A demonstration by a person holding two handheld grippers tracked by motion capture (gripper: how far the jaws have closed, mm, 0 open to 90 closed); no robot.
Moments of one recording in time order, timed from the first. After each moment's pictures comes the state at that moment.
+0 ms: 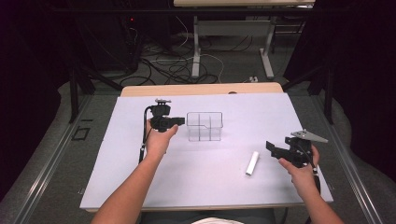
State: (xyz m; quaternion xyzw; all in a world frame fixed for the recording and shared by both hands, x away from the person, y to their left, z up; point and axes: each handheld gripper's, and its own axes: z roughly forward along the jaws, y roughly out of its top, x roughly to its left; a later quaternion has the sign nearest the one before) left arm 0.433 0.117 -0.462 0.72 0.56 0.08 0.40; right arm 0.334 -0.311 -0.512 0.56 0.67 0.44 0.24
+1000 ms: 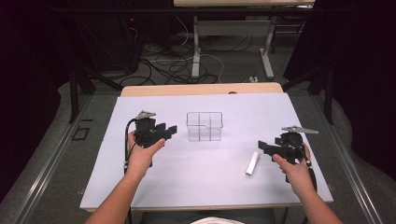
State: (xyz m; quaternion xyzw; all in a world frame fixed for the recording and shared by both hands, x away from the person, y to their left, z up) left arm 0.378 0.157 -0.465 0.72 0.50 0.12 0.46; right arm 0.340 -0.284 -0.491 0.58 0.68 0.41 0.18
